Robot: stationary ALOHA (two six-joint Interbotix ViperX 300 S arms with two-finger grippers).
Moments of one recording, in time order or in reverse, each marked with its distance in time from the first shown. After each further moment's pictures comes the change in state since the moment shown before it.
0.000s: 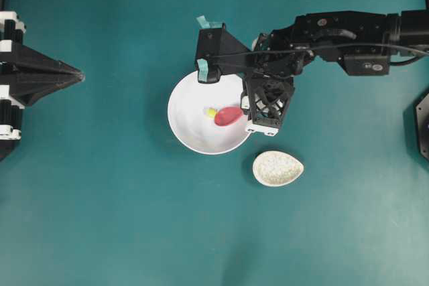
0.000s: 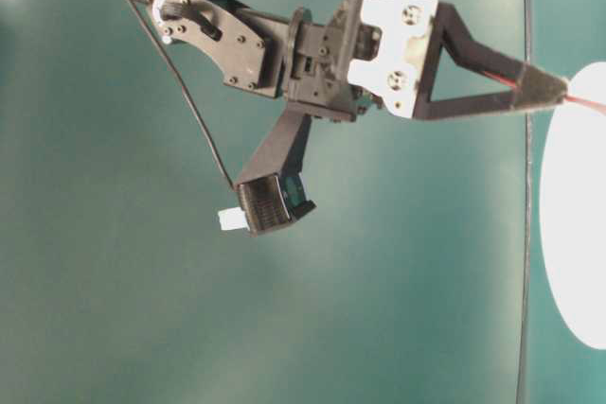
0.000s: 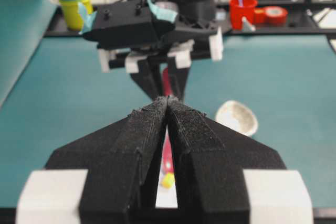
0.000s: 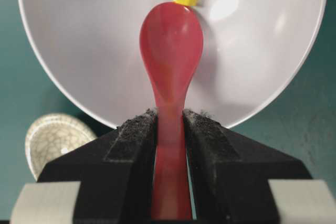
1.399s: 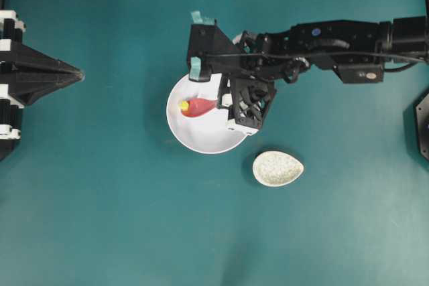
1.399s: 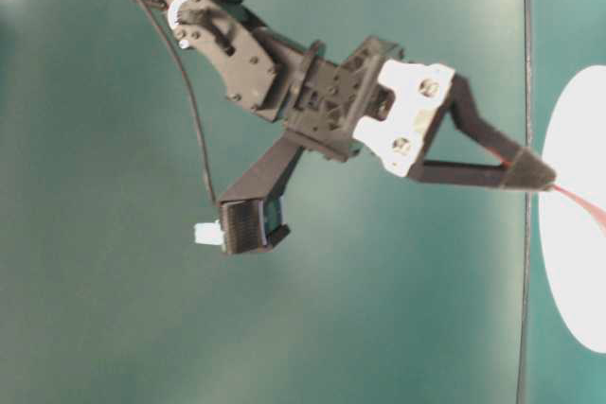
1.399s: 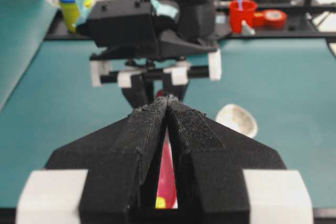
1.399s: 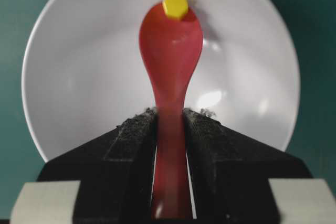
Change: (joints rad) left arm 0.000 -0.002 -0.008 -0.002 0.000 -0.002; right arm 0.023 0.018 0.023 -0.018 -0.265 0.002
